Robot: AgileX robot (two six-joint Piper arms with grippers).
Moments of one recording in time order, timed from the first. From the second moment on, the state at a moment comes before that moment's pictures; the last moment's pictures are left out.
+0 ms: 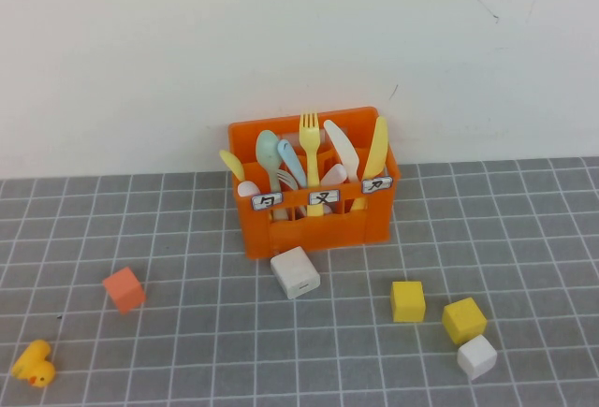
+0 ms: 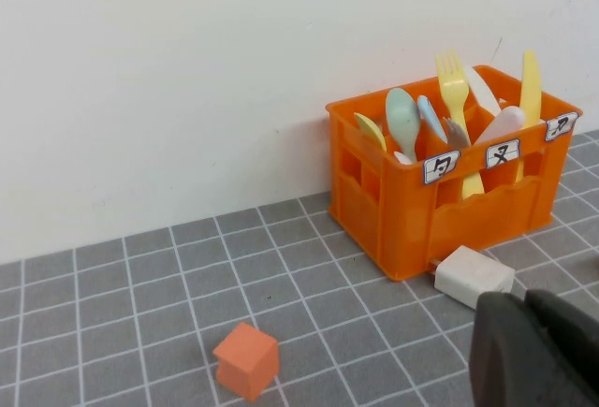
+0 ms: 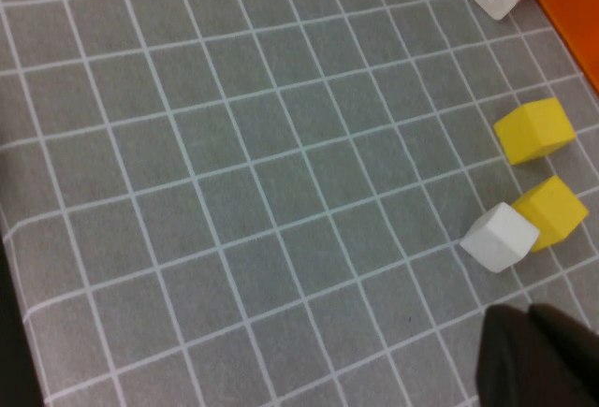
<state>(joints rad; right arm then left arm) 0.77 0.43 -0.47 0.07 0.93 -0.58 -0.40 0.00 -0.24 0.18 0.51 -0.22</state>
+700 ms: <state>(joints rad) 0.77 0.43 -0.47 0.07 0.93 -0.58 -0.02 -0.01 -0.06 0.10 0.35 -0.19</state>
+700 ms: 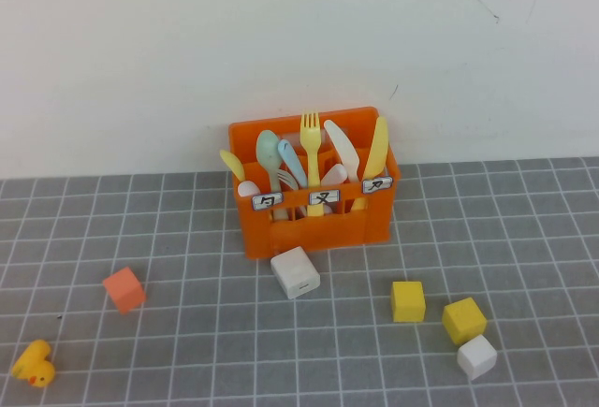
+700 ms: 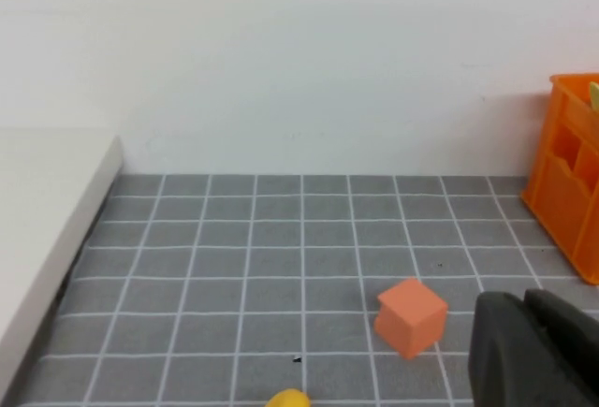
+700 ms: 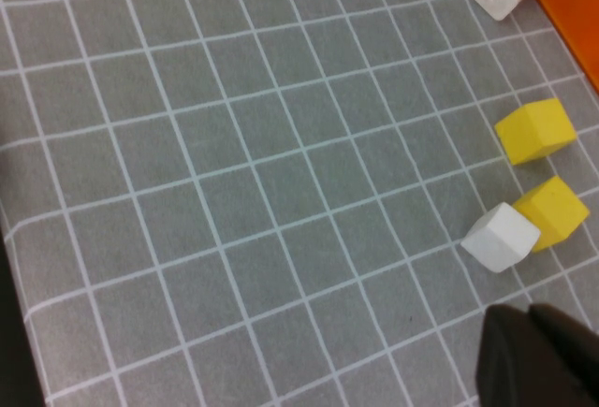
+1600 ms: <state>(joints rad) 0.77 0.43 -0.47 0.07 0.93 -0.58 -0.02 -0.01 0.02 0.02 0.37 -0.19</state>
